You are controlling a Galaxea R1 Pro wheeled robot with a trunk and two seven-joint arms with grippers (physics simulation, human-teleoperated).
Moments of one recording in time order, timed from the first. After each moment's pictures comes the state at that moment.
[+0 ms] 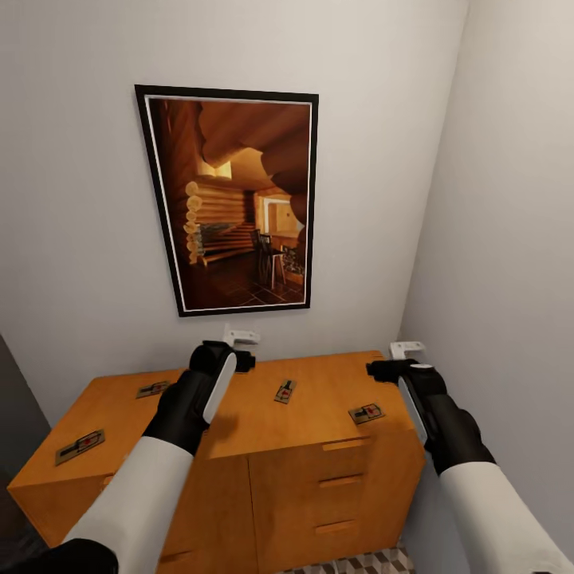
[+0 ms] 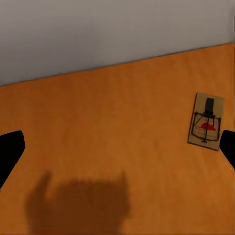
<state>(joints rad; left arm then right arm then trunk) -0.81 -0.17 -0.16 -1.09 0.11 0.97 0.32 -0.72 -0.04 0.00 -1.07 0.05 0.70 -0.02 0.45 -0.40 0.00</state>
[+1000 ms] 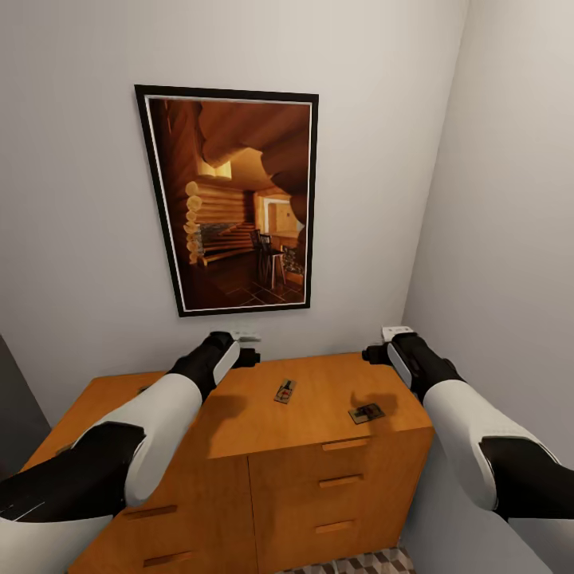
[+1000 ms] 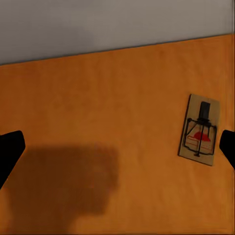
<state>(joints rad) -1.15 -0.17 -0.07 -0.33 0.13 0.62 0.18 -1.10 -0.04 0.00 -0.43 0.05 0.62 -0.02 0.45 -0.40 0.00</state>
